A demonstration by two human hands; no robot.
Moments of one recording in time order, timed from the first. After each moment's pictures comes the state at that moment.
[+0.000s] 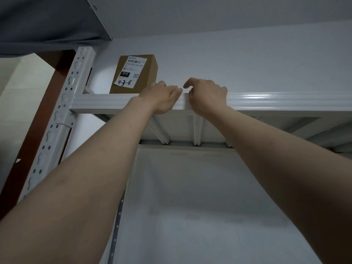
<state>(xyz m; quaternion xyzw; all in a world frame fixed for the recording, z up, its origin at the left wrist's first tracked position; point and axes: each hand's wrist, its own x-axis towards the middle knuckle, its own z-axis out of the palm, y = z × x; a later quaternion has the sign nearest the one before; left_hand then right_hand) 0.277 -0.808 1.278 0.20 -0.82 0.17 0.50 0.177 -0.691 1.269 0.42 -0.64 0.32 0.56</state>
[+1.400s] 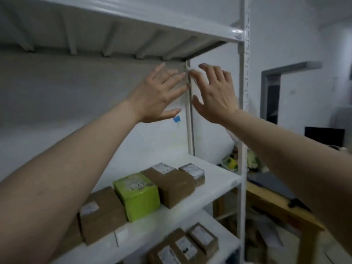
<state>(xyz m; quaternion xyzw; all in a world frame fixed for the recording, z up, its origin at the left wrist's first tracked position) 0.034 -0.328 1.034 -0.29 -0.75 0.36 0.47 0.001 -0.116 0.996 0.20 -0.79 0.00 0.58</state>
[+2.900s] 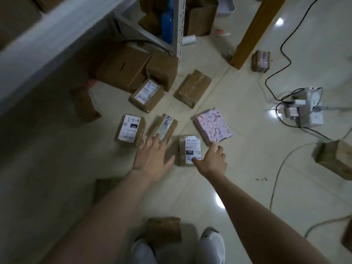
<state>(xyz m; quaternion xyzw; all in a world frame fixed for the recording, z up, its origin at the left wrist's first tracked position) 0.069 -0.181 -0.092 -0.24 -0.94 0.02 -0.23 0.131 0.002 -0.150 -0.37 -0.87 0.24 -0.22</state>
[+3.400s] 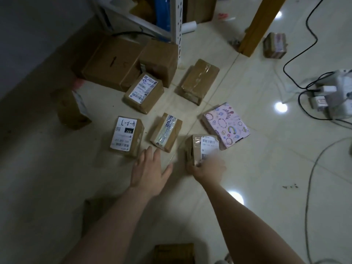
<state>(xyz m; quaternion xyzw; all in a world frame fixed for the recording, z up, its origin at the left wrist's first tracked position) 0.051 -0.195 -0.199 -0.15 -0.95 -0.04 -0.27 0.101 -0.031 -0.294 -0.48 -0.80 0.31 -0.17</state>
